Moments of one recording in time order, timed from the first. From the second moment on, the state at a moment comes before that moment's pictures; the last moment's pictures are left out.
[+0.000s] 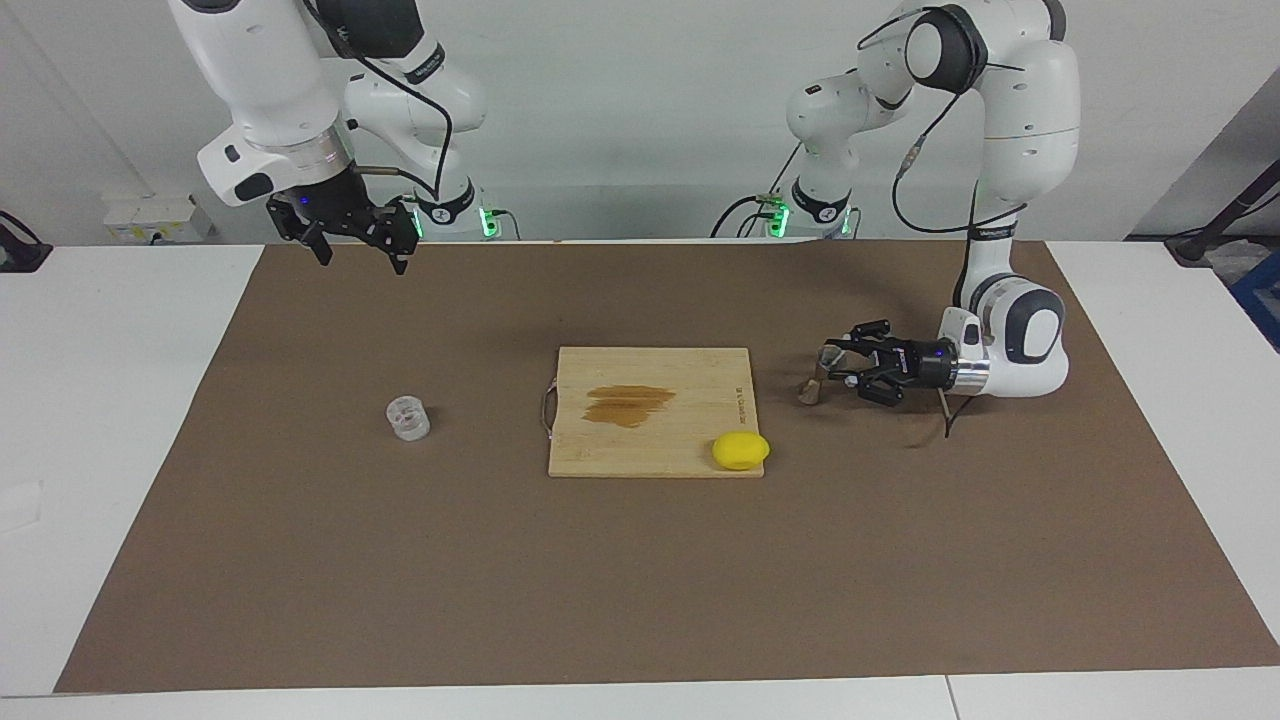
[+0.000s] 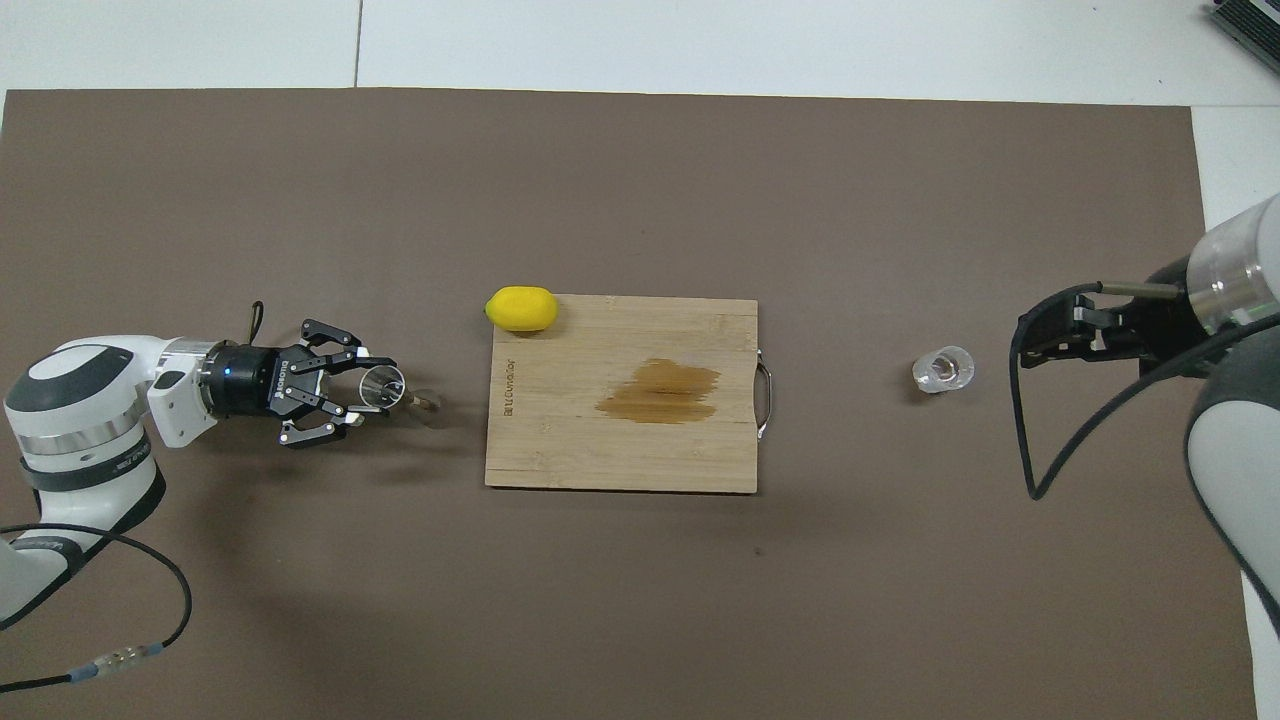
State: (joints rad) left arm 0.22 0.48 -0.04 -2.04 -1.34 1.34 2.40; right arm -0.02 -0.02 0.13 -1.60 -0.03 1.50 0.27
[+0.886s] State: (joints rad) left arm -0.12 0.39 -0.04 -2.17 -1.71 1.54 2.39; right arm -0.02 -0.02 0.13 -1.60 -0.03 1.51 0.28
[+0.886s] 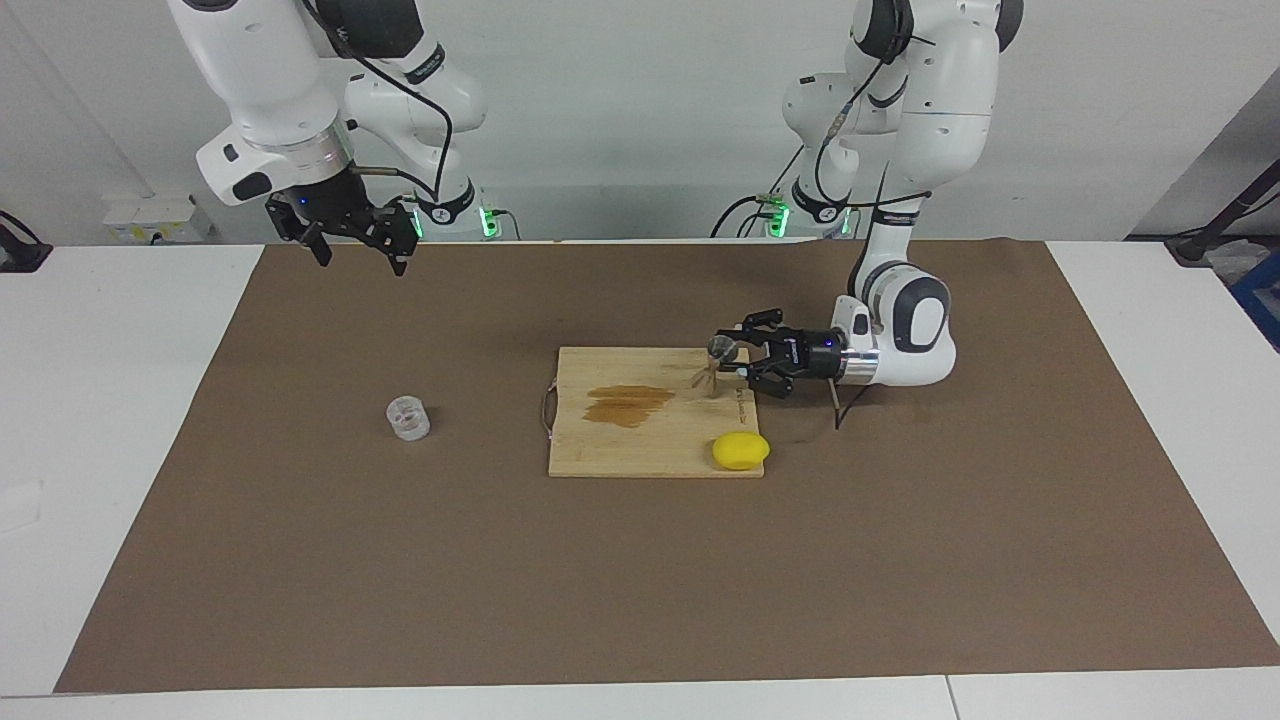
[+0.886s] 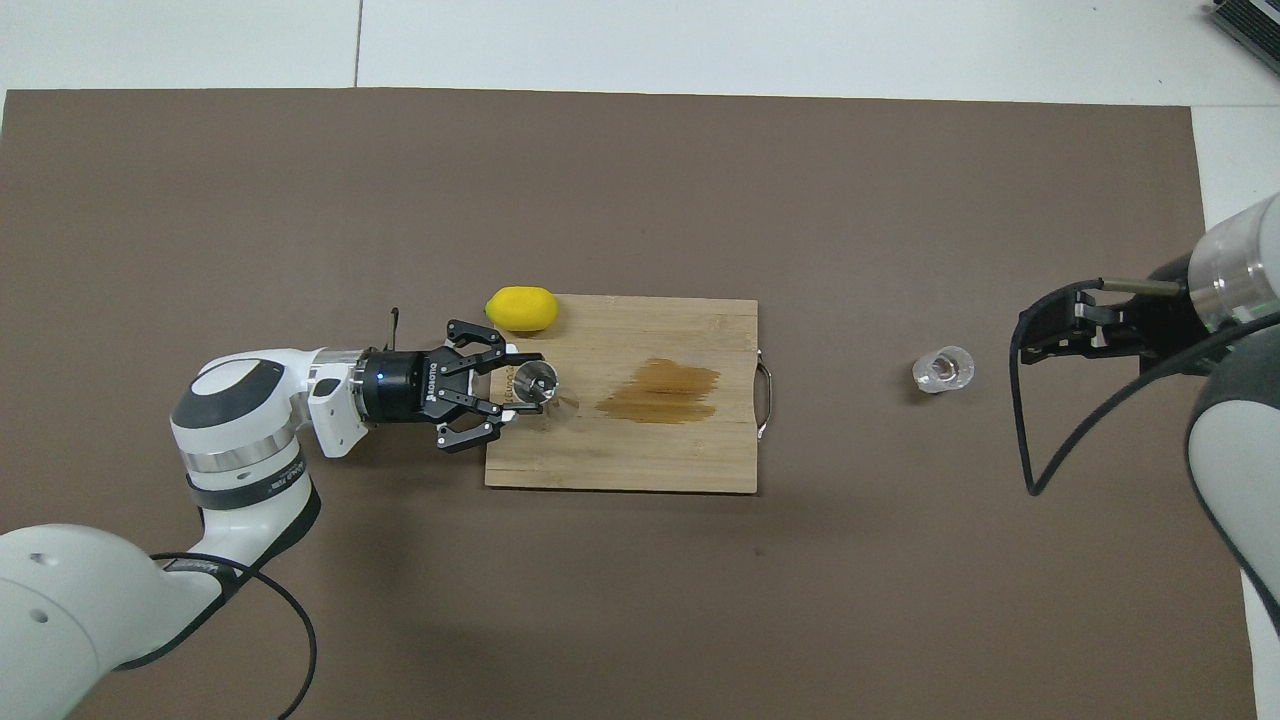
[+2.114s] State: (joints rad) left arm -0.46 0.39 -0.03 -2.17 -2.10 1.86 2.58; right arm -0.02 -0.02 0.13 -1.60 -0.03 1.52 0.29
